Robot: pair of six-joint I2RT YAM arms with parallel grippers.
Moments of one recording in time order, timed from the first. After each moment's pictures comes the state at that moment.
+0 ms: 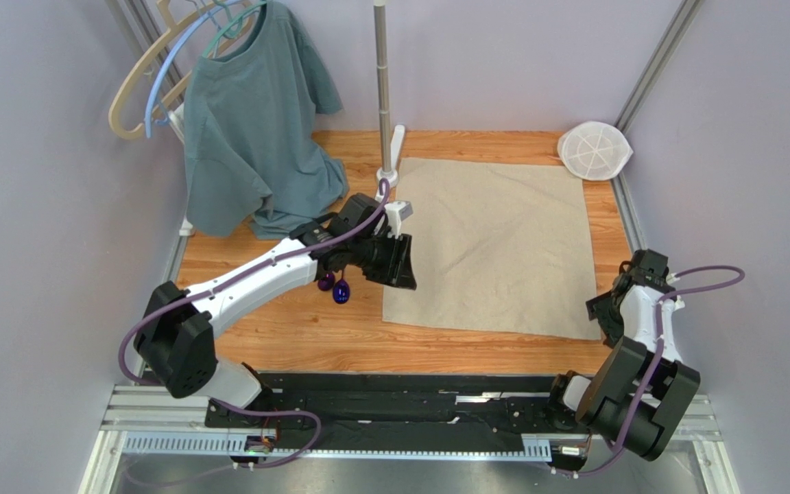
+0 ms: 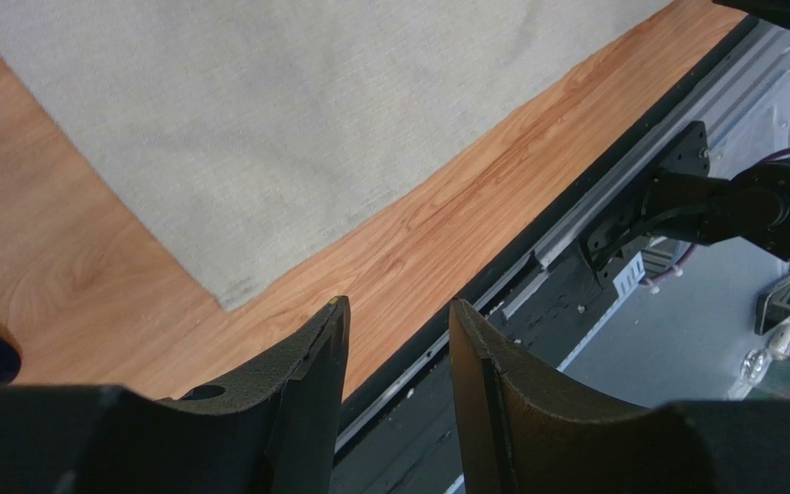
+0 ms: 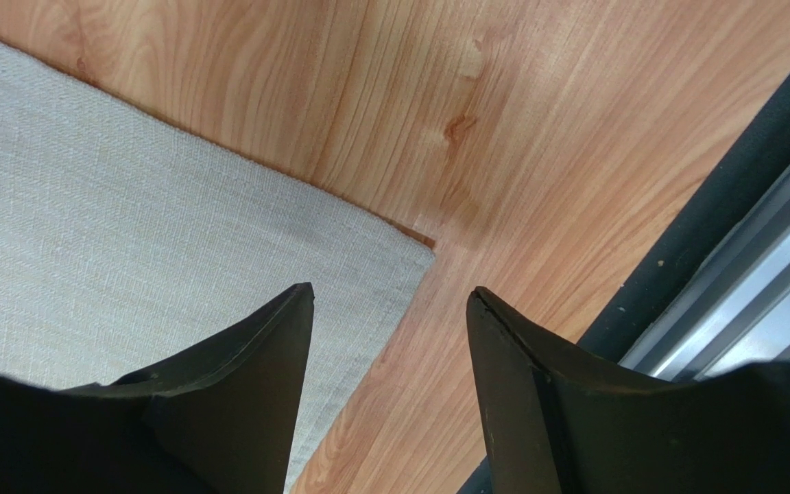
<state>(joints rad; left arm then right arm) -0.75 1.47 1.14 -0.50 0.35 -0.46 -0.53 1.17 0.65 -0.73 0.18 0.68</state>
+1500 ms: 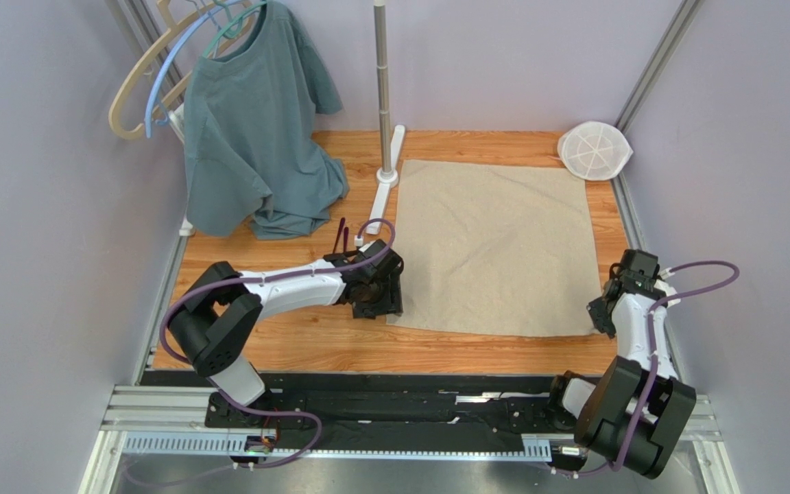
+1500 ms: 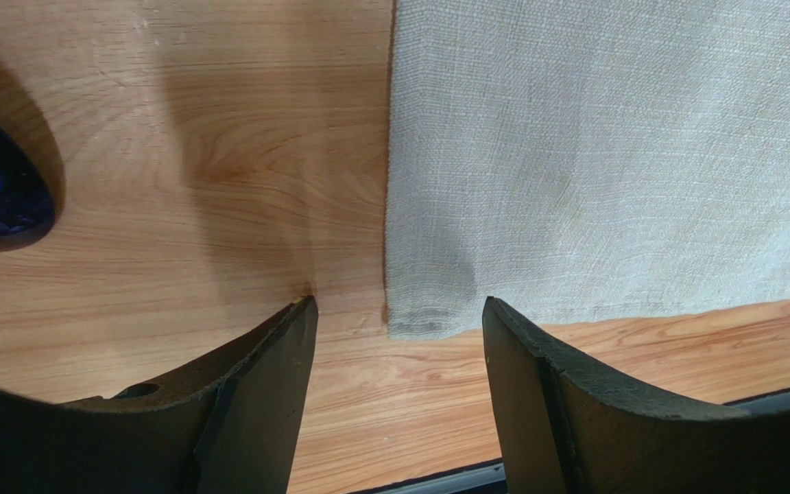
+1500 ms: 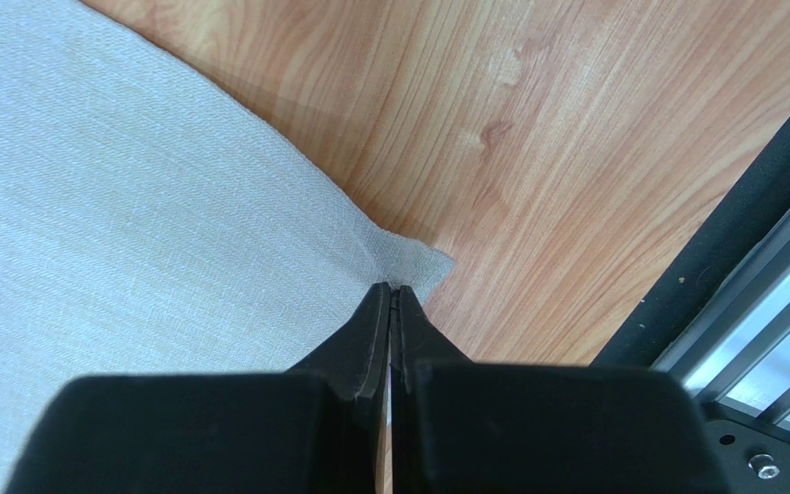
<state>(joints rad) -0.84 1.62 0.91 -0.44 -0.07 -0.89 -0.46 1.11 0.61 -0.67 0.23 0.70</state>
